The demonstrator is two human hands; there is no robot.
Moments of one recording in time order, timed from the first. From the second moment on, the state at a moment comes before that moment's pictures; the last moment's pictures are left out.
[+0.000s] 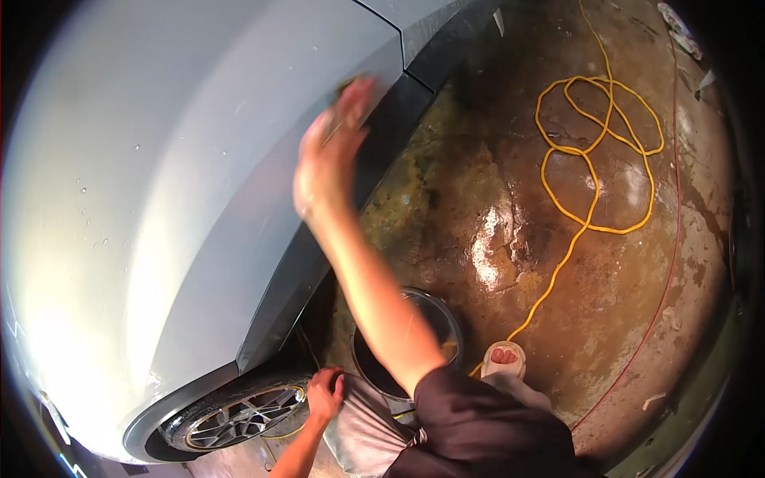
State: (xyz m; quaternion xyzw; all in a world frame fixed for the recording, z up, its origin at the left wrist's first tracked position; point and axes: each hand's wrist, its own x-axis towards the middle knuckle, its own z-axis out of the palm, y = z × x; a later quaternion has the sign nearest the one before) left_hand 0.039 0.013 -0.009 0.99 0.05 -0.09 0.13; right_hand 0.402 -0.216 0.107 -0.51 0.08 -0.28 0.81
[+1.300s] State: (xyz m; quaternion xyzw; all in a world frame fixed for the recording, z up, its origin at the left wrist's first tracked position) left_hand 0.034 0.009 -0.030 0.99 0.10 -0.09 0.09; right_hand 0.424 -0.262 0.057 -0.52 0.06 -0.44 0.73
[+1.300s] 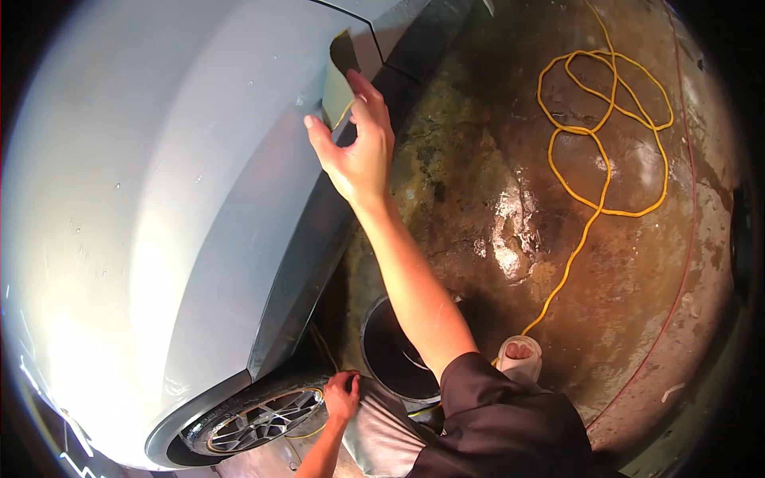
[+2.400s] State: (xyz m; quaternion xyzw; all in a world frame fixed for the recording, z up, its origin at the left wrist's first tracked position) left_hand 0.114 0.043 -0.170 0.98 0.09 -0.13 0.15; right_hand 0.379 -0.198 0.049 -0.71 0.05 -0.22 0.66
